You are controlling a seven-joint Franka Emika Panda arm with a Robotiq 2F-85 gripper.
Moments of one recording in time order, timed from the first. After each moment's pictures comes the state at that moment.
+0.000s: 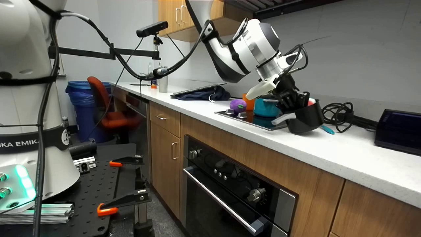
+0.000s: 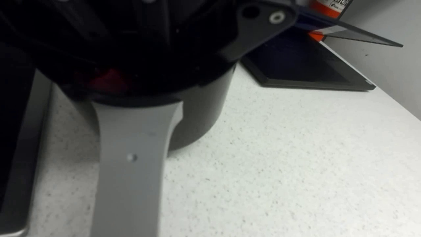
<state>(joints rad) 0.24 0.46 -0.35 -1.98 -0.93 2.89 0.77</state>
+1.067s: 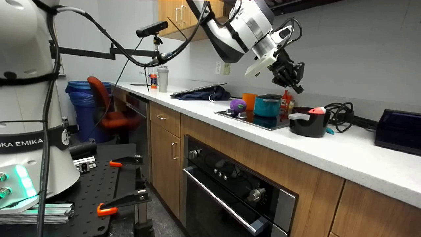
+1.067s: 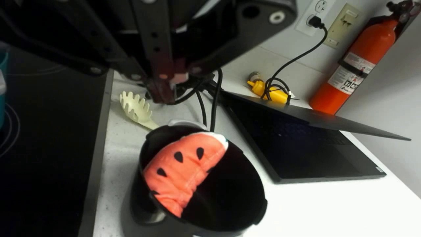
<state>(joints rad) 0.32 0.35 -0.35 -1.94 -1.02 2.89 0.77</state>
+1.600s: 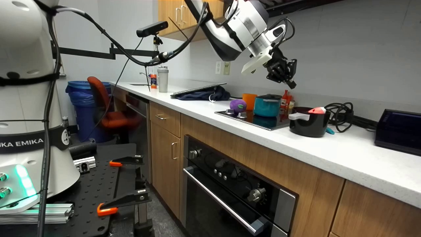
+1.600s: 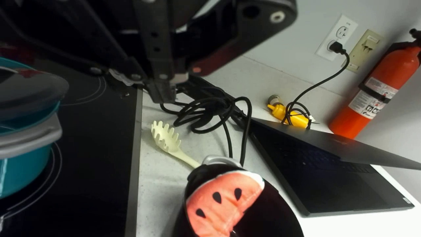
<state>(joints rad) 0.37 0.36 -0.35 -1.91 -1.02 2.90 0.77</state>
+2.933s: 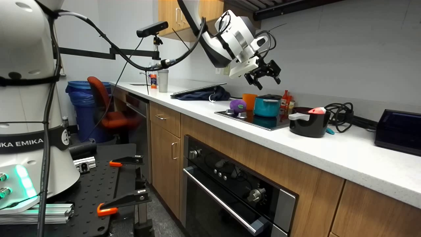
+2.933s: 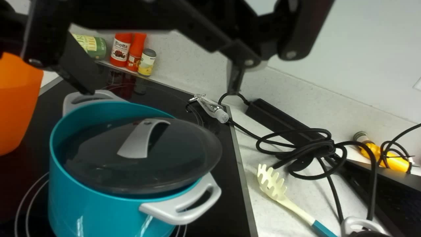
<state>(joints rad) 0.39 0.43 -0.24 -1.85 -1.02 2.99 0.75</state>
